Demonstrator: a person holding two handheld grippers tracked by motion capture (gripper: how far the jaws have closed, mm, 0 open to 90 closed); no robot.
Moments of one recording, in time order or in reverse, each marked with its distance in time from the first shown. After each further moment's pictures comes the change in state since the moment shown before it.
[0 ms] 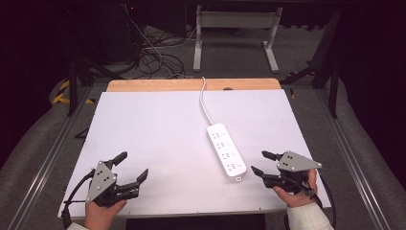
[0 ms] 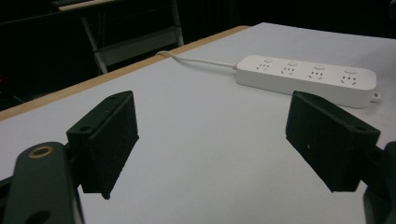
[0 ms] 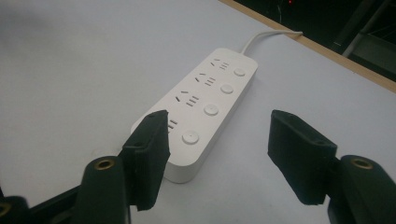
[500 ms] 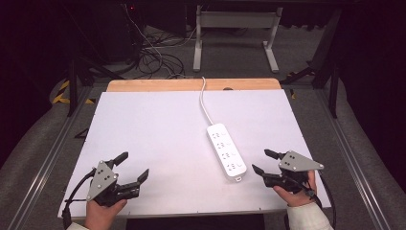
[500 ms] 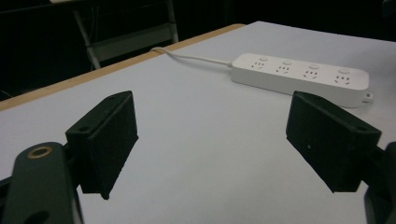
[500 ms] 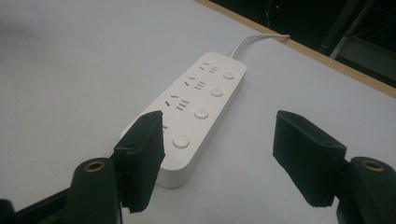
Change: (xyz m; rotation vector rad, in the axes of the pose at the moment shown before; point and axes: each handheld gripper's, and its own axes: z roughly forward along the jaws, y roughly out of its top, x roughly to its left) left arm 0.001 -0.001 0.002 0.011 -0.024 -0.020; right arm -0.001 -0.003 0.000 -0.029 -0.040 0.024
